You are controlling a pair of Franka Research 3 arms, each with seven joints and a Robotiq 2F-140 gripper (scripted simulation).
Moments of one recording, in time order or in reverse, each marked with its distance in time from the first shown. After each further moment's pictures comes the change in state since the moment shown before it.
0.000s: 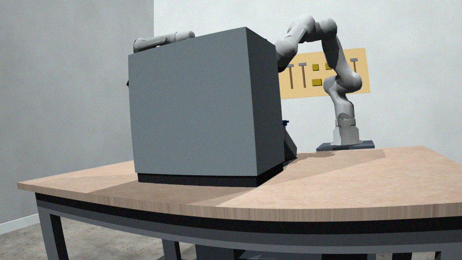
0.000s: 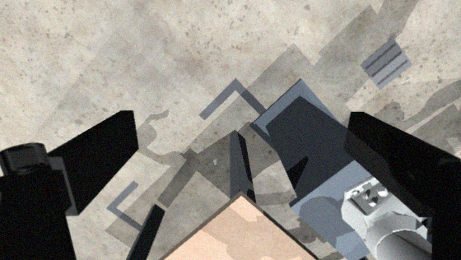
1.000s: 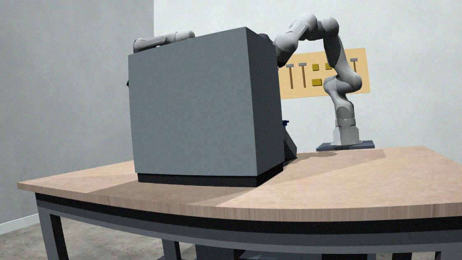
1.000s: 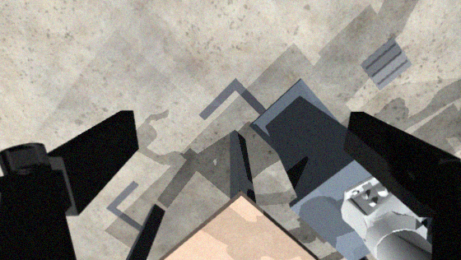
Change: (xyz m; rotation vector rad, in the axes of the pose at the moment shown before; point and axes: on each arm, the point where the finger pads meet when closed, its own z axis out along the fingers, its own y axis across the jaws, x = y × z) left arm 0.001 0.001 -0.028 -0.004 0.000 -0.006; right arm 0.000 0.000 0.000 0.000 0.000 0.000
